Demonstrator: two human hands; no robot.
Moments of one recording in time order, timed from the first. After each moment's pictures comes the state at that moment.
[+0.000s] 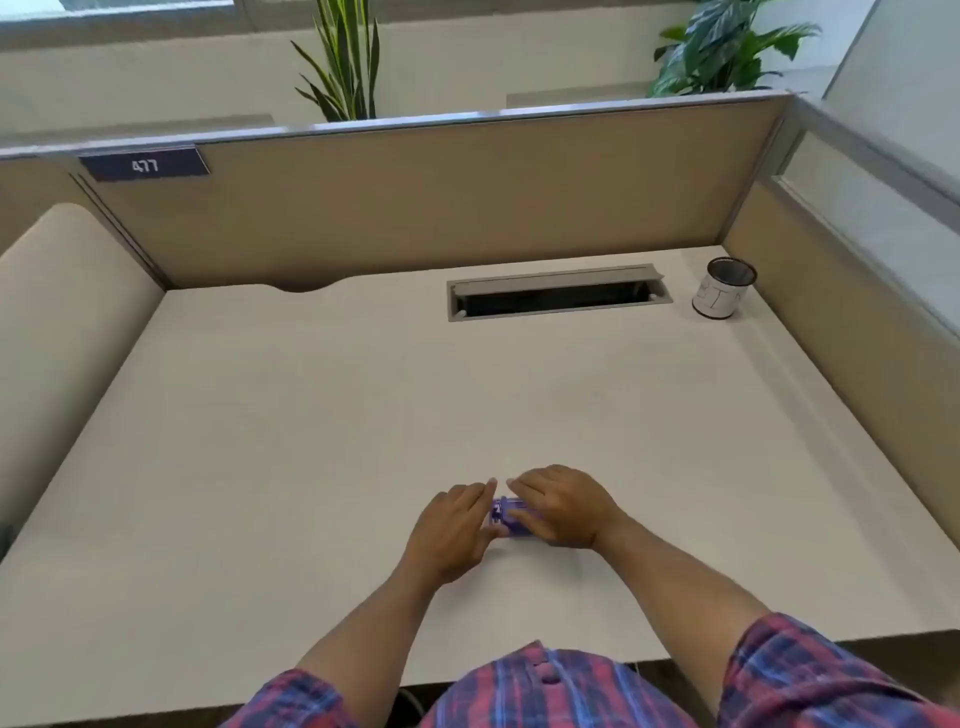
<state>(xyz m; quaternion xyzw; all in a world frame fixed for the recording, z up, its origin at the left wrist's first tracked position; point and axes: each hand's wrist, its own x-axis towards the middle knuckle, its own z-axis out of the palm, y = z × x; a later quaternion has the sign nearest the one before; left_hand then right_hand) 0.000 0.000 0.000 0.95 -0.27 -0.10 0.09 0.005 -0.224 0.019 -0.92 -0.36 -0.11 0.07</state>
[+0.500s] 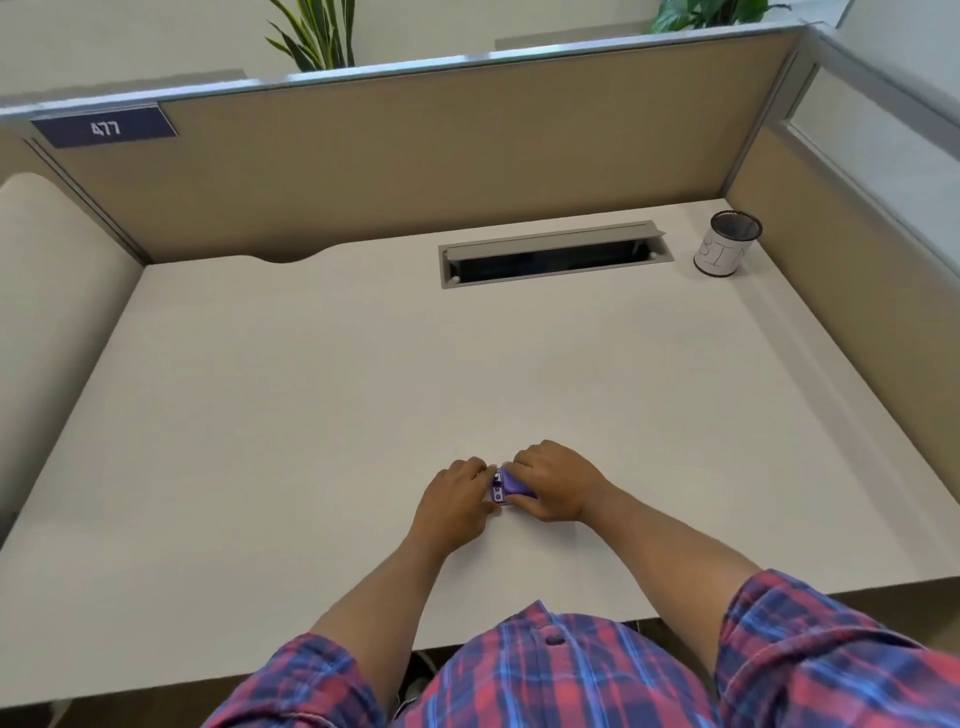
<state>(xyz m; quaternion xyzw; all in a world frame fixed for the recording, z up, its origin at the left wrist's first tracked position) 0.006 -0.003 -0.017 0.95 -0.26 -0.13 0.12 0.005 -0.207 0.005 -0.94 -0.32 0.04 0.09</state>
